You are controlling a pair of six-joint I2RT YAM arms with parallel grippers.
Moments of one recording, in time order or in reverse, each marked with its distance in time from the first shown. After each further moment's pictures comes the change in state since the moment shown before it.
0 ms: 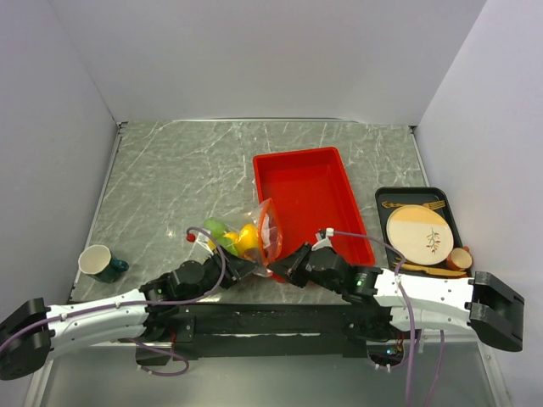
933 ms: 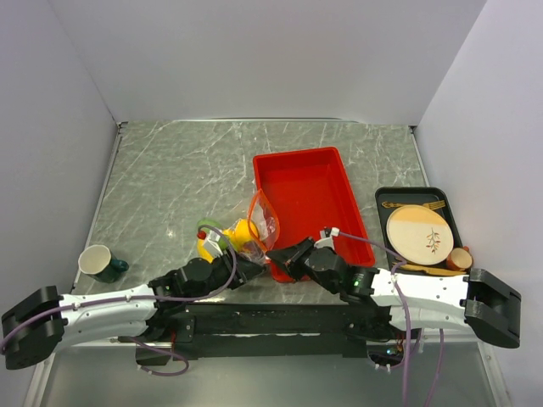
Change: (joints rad) left arm -0.016 0.142 0.040 0.082 0.071 0.068; right arm 0.013 0.034 0.000 0.119 0.148 0.102
